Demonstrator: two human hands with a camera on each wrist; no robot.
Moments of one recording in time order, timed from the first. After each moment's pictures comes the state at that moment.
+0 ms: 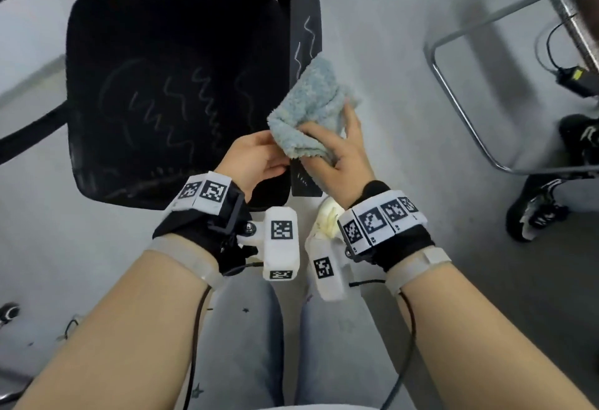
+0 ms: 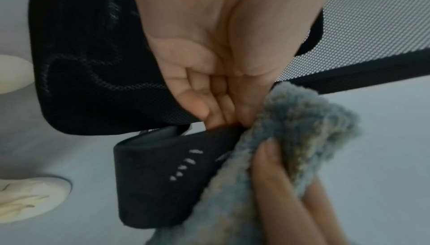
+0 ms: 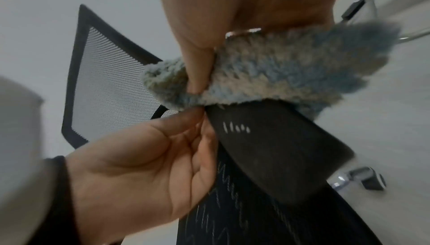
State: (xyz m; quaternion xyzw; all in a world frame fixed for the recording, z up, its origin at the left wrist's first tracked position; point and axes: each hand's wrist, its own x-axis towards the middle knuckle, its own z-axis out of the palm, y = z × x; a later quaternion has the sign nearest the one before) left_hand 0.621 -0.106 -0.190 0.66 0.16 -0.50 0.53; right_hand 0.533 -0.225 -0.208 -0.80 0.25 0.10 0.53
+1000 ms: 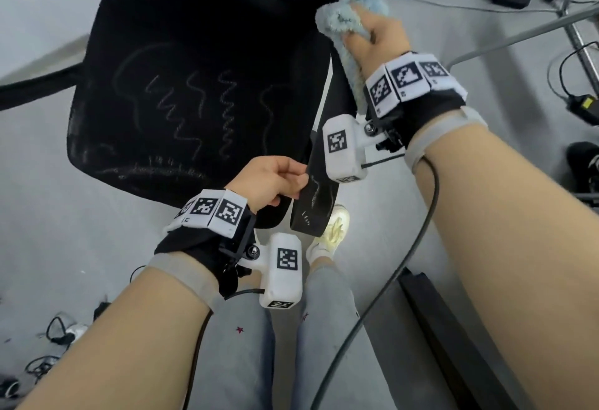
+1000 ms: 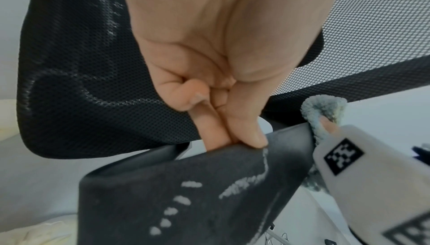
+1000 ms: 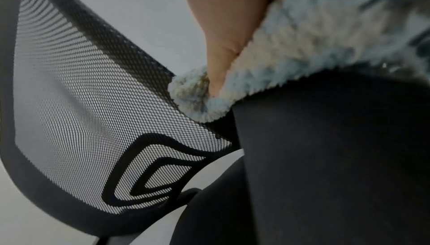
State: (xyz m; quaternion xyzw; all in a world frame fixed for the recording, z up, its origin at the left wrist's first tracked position) left_hand 0.617 -0.068 -0.209 0.70 0.06 -0.56 0.43; right_hand 0.661 -0.286 -0.230 -0.83 0.25 0.06 0.50
